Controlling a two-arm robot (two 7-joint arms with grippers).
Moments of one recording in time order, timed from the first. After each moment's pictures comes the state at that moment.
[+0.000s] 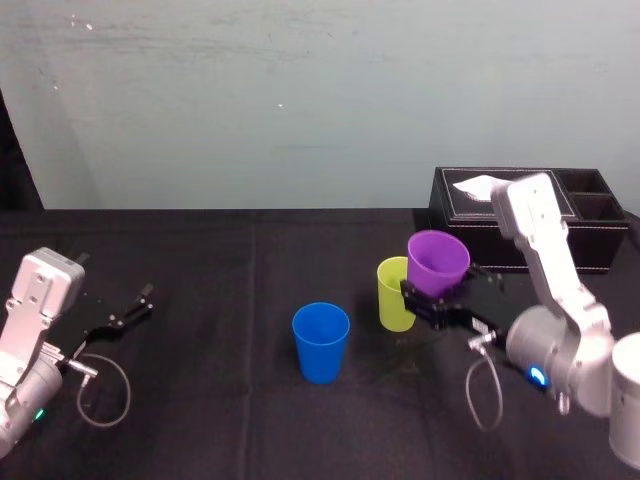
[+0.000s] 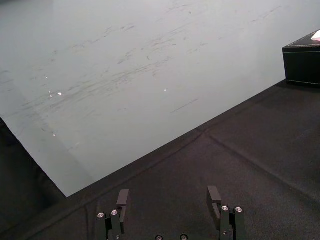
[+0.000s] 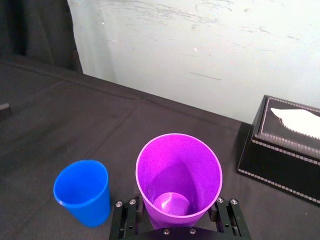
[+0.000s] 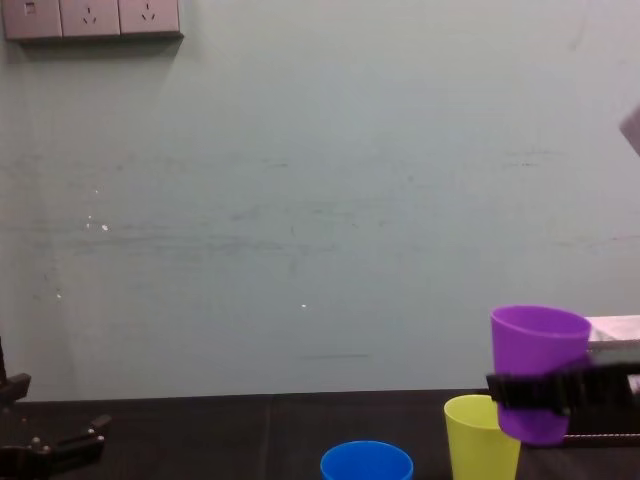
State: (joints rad) left arm -0.20 0.60 0.45 -1.41 -0.25 -0.12 0.03; right arm 0.15 0.35 -0.26 -1.76 0.23 0.54 0.19
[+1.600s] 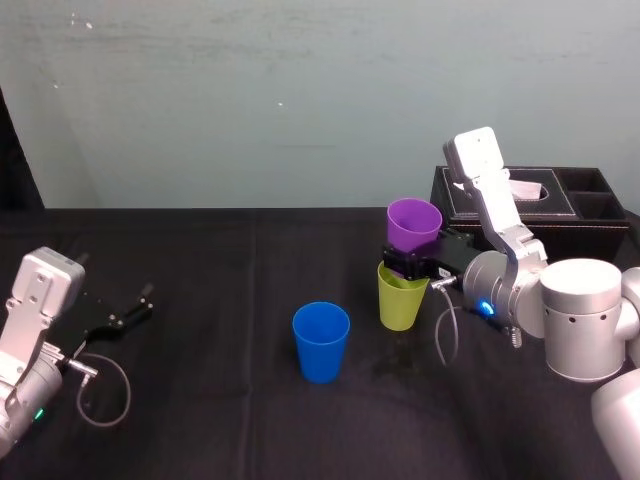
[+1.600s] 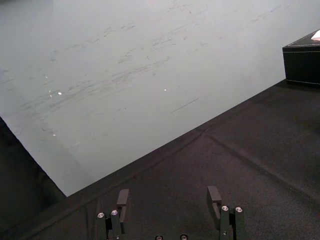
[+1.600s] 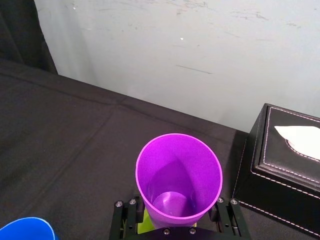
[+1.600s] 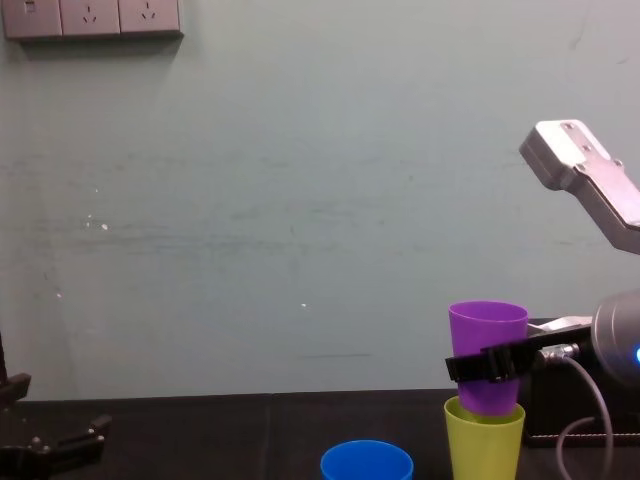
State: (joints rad) left arm -0.20 0.60 0.45 -1.41 -0.25 -0.12 0.03; right arm 0.42 0.19 -0.27 -1.42 0.10 0.57 0.22
